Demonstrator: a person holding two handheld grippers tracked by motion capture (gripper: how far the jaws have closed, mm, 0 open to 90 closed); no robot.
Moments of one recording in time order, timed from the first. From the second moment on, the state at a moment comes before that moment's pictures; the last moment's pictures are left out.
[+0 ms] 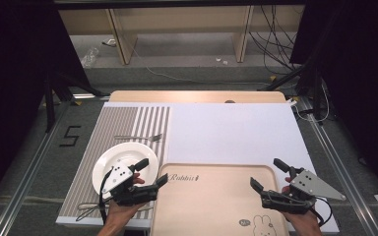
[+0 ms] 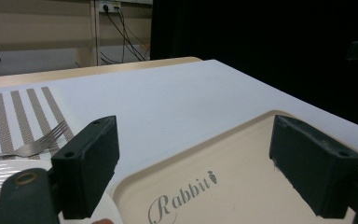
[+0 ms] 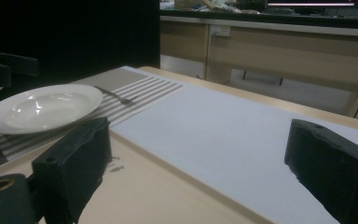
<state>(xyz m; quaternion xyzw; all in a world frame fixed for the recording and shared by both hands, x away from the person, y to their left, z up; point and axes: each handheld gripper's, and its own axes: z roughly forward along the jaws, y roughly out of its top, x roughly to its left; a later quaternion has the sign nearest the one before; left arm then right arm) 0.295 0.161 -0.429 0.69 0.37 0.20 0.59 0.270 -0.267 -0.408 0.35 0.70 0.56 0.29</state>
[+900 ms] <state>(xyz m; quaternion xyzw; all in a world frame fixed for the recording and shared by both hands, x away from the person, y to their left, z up) 0.303 0.171 -0.426 0.71 0.38 0.18 0.57 0.270 -0.268 -0.408 0.35 0.69 0.56 0.28</state>
